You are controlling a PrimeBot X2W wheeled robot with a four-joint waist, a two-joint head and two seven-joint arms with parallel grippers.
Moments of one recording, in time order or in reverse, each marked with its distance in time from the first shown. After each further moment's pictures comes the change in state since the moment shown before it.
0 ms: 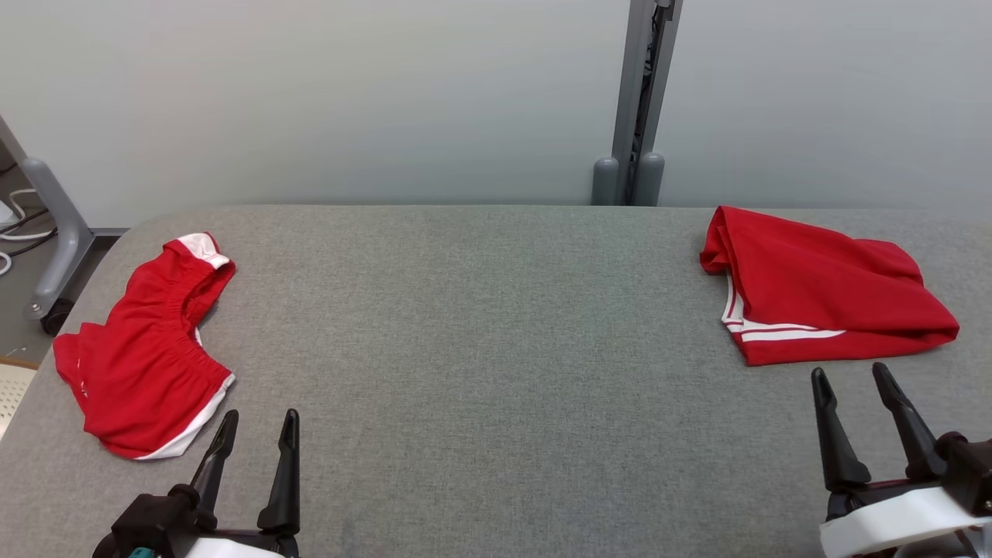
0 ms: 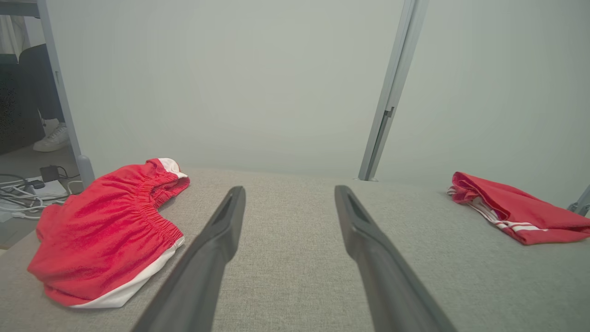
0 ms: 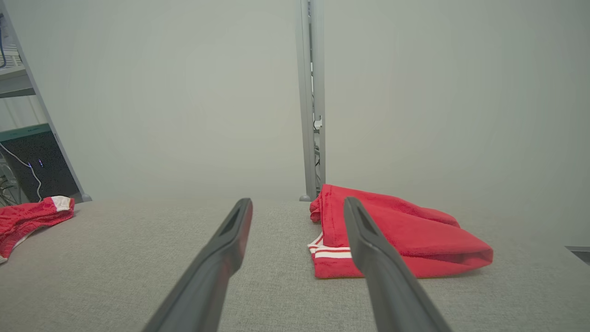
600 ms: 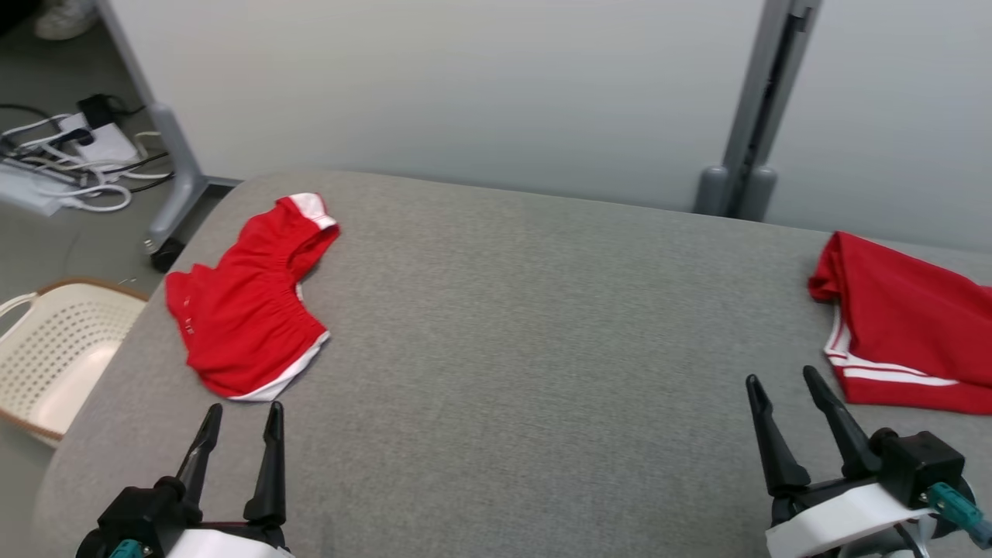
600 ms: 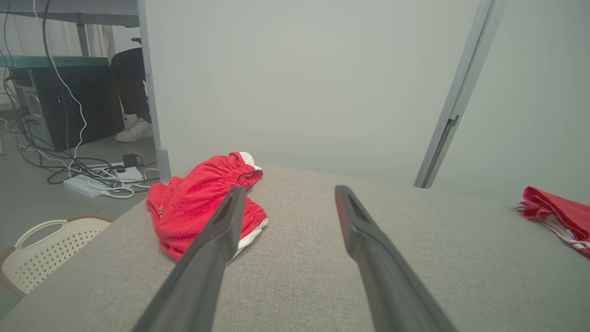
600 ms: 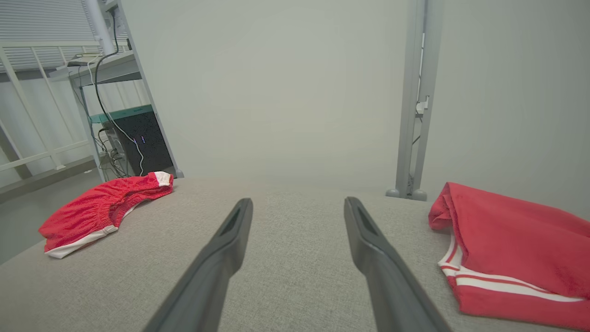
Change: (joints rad) left arm -0.022 -0.002 0.031 0.024 0.016 -0.003 0.000; right arm -0.041 0.019 0.120 0.041 0.033 0.000 0.000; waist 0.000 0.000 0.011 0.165
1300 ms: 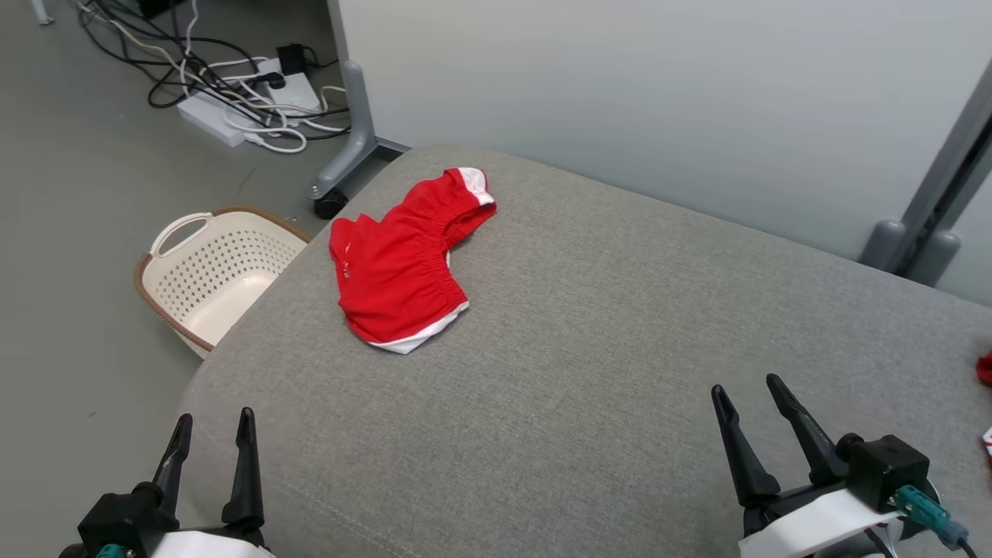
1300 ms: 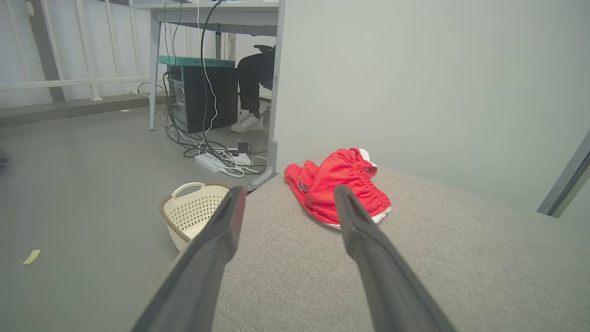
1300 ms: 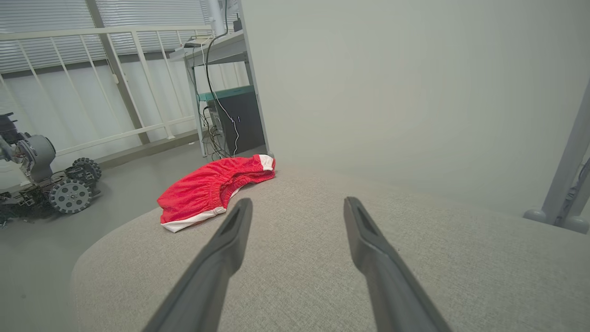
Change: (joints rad) left arm 0.003 -0.004 0.050 0.030 0.009 0.041 0.000; right arm -0.009 0.006 0.081 0.017 0.028 0.000 -0.002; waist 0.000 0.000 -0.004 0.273
